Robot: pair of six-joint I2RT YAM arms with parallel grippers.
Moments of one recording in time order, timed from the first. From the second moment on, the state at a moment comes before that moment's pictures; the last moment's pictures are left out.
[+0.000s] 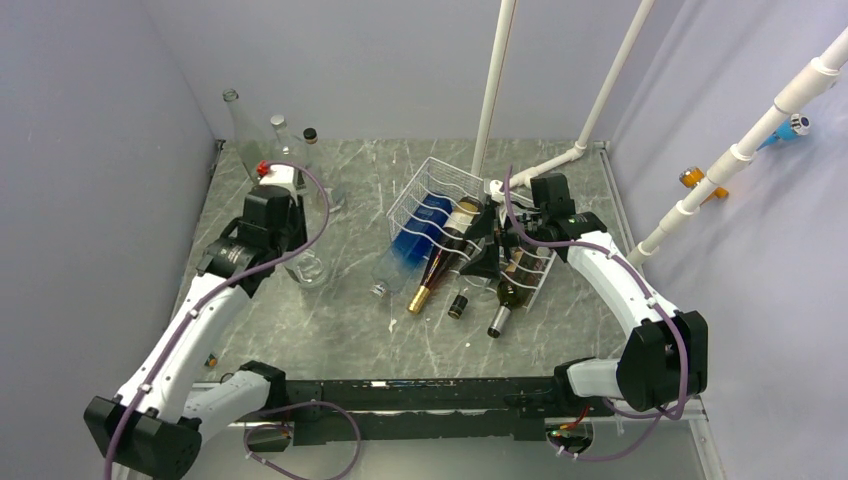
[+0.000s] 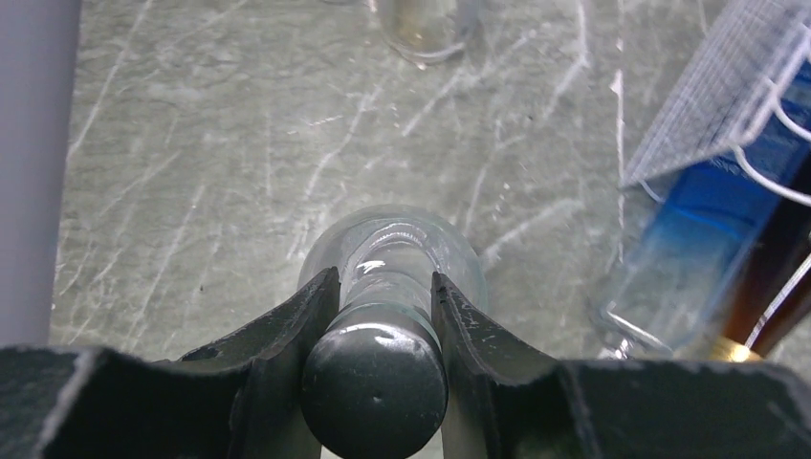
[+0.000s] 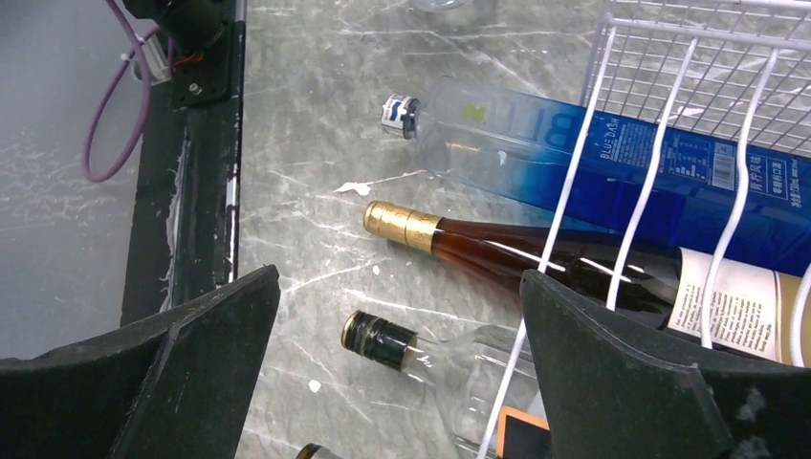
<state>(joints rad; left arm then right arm) -0.38 0.99 1.04 -0.67 -0.34 -0.23 0.26 1.31 1.01 -0.52 -1.11 -0.56</state>
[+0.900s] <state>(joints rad) 0.13 1.39 1.32 -0.41 -0.21 -0.12 0.26 1.31 1.01 -0.58 -1.17 -0.61</state>
